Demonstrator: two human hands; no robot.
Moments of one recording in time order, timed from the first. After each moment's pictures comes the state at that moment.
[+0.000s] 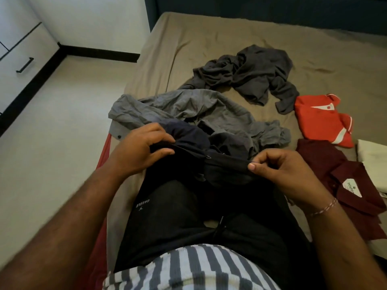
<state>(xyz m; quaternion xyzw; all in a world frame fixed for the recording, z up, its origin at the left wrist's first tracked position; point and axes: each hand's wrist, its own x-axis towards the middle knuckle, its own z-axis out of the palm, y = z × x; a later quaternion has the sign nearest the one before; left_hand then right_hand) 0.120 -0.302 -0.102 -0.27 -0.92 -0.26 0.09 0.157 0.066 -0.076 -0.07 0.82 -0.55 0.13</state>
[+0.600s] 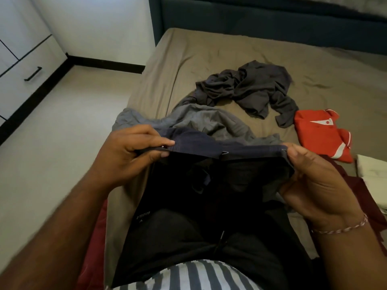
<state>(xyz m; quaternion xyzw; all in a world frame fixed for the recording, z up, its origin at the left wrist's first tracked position) 0.142 -0.305 -0.043 -0.29 -0.86 -0.39 0.16 0.164 0.057 -0.022 0.01 0.50 -0.85 0.17</state>
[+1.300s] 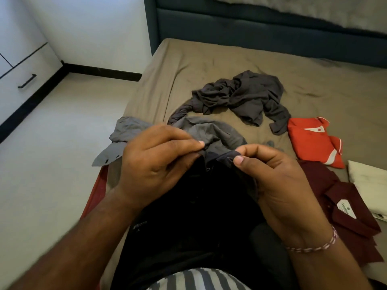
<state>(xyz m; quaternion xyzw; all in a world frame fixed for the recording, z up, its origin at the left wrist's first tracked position) 0.156 -0.239 -0.008 -0.32 -0.80 -0.35 0.36 0.178 -0.013 0.011 0.01 0.62 -0.78 0.10</state>
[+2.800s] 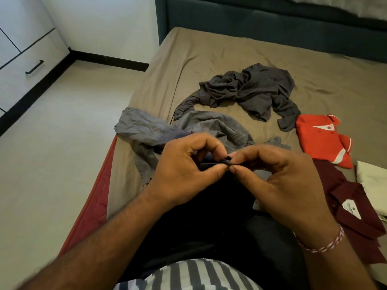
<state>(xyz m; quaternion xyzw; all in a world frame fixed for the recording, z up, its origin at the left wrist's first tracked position) 0.168 -0.206 -0.027 -0.19 -0.78 -0.59 0.09 0.179 -0.007 0.014 -0.21 0.87 -0.45 -0.08</state>
